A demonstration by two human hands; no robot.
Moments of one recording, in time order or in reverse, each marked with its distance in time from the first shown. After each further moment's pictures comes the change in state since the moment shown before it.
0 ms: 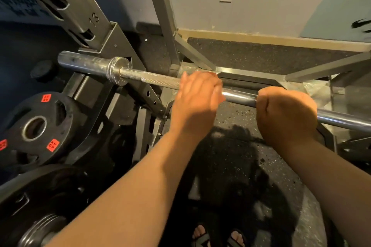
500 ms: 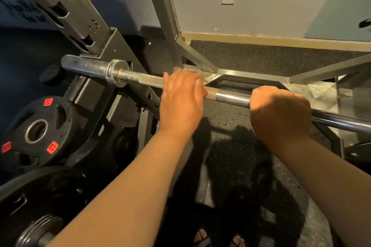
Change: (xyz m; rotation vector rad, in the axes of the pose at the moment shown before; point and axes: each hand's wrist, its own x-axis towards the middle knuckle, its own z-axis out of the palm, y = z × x) left_hand 0.011 -0.007 -0.003 0.025 0.096 -0.132; right_hand 0.010 0.004 -0.004 -0.178 -0.071 -0.184
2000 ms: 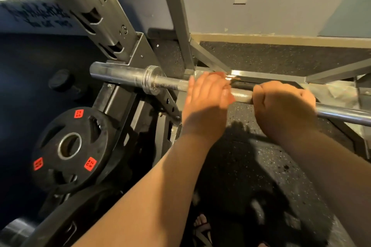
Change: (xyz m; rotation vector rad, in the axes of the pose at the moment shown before) left_hand 0.014 -0.058 -0.019 0.077 -0.084 0.159; right_hand 0.044 -0.088 0.000 0.238 -0.110 0.236
